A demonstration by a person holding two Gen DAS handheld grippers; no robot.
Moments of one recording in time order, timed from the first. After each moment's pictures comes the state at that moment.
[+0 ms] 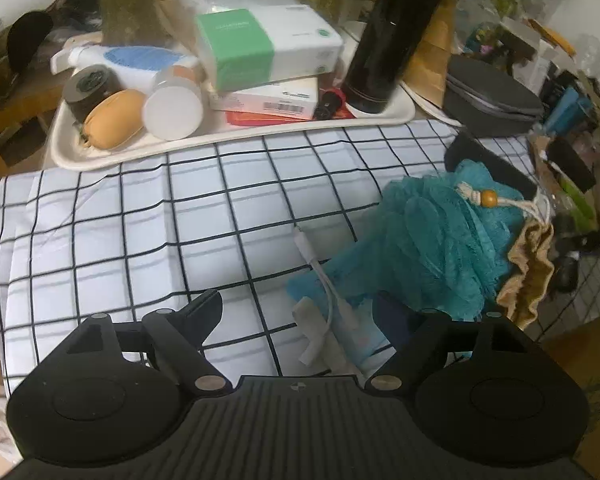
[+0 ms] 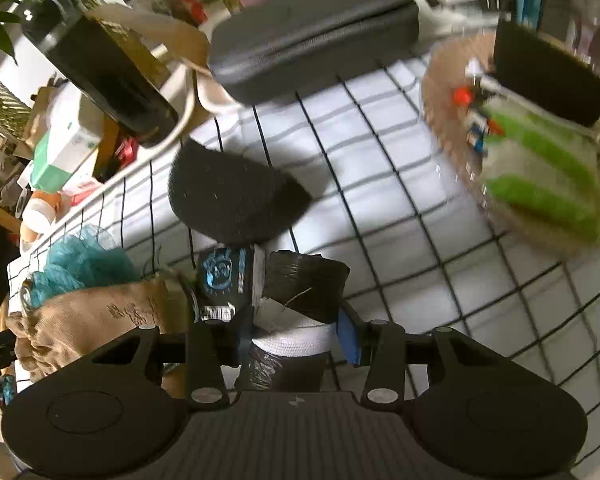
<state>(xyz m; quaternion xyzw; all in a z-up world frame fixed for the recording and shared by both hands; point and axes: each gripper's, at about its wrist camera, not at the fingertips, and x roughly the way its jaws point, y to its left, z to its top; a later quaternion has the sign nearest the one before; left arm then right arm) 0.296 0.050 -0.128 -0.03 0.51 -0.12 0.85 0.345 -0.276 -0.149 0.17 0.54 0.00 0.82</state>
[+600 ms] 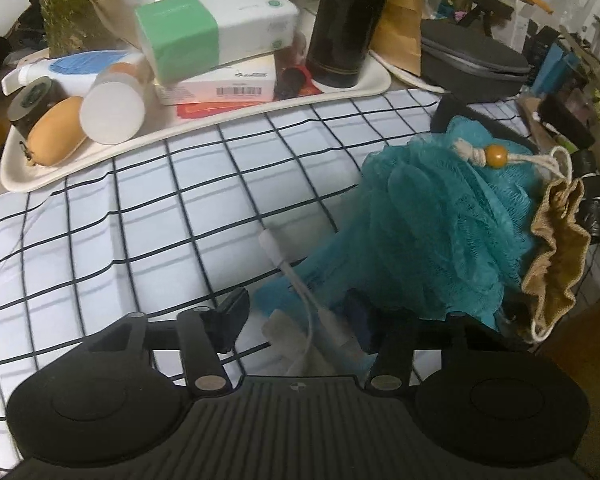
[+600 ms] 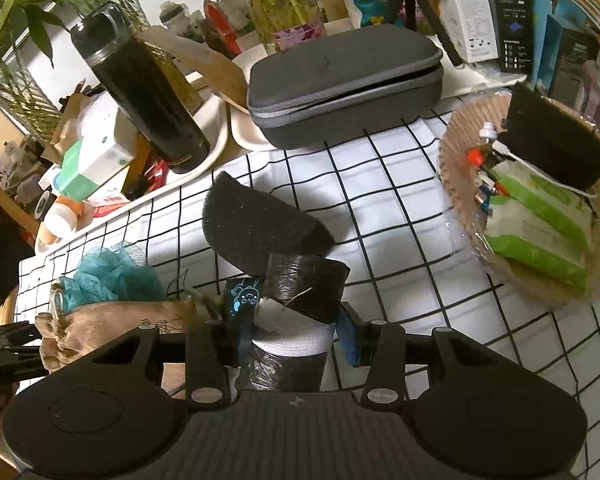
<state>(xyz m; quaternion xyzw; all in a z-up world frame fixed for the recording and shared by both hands) 0.307 0.026 -0.161 0.01 0.51 -0.15 0.85 0.339 -0.267 -0.126 0.14 0.50 0.02 0.85</state>
